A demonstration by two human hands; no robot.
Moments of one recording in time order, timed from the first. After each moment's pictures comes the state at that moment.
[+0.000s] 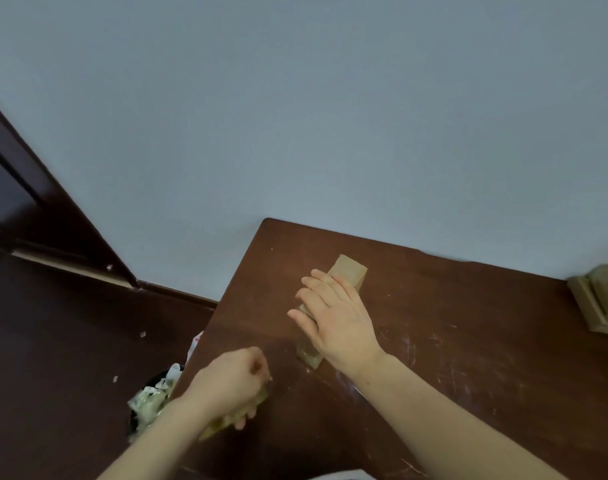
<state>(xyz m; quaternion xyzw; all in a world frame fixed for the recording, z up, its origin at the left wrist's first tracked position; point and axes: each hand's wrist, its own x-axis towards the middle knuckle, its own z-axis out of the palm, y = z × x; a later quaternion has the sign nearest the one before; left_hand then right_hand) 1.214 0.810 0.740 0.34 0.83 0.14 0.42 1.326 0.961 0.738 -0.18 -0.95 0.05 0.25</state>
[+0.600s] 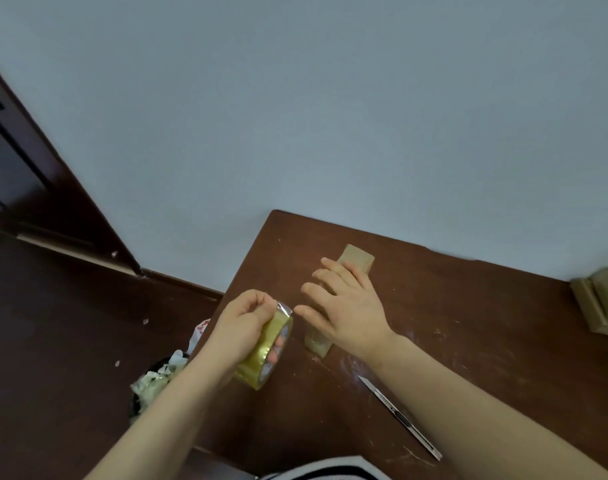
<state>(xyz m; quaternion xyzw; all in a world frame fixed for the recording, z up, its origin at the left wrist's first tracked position) 1.211 0.820 0.763 0.14 0.70 0.55 0.43 1.326 0.966 0.742 -0.14 -0.96 0.00 0.22</state>
